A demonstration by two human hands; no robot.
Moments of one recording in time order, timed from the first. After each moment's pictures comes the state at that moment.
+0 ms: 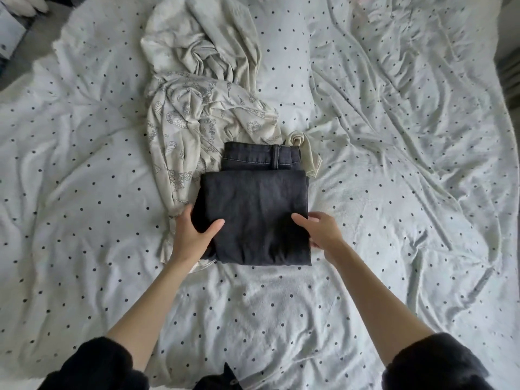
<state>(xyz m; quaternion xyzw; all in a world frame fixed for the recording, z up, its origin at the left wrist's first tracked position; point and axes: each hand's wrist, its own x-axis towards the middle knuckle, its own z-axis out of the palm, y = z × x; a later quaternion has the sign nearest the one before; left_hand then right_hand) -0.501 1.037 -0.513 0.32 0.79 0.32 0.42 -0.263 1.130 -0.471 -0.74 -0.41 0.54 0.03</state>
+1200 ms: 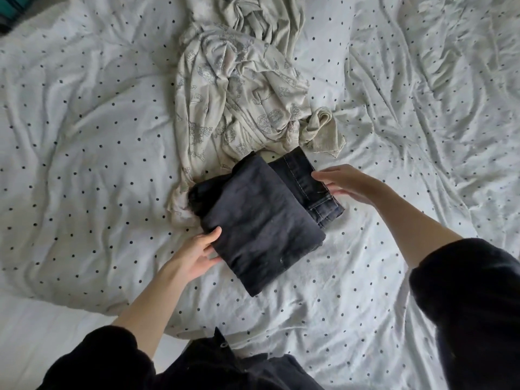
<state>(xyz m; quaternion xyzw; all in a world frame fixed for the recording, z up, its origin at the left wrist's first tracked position) -0.464 0.946 -0.517 -0.21 0.57 0.43 0.66 -0.261 1.192 -0.445 -0.59 -0.57 0.55 -0.15</state>
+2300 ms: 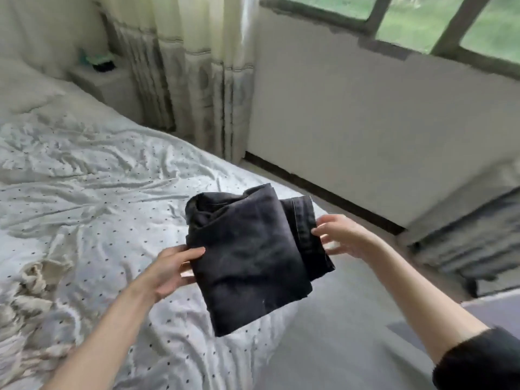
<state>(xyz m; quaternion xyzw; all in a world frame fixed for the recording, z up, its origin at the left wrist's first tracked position) -0.244 0.975 -0.321 0.48 0.39 0.00 0.78 -0.014 0.739 -0.263 -0.84 -0.08 0.40 0.37</state>
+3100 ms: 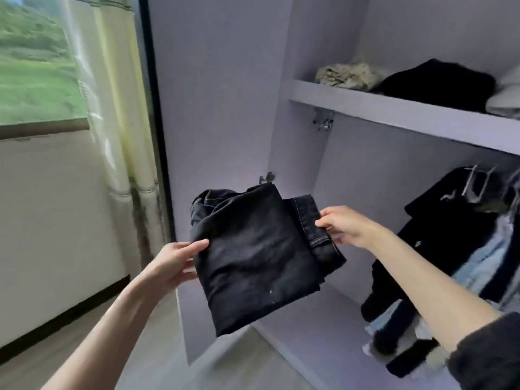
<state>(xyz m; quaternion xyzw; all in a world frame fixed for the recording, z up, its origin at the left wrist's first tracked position) 0.063 0.367 -0.169 0.61 -0.13 -0.40 0.67 -0.131 0.118 -0.088 -0.76 0.41 -0.07 0.51</state>
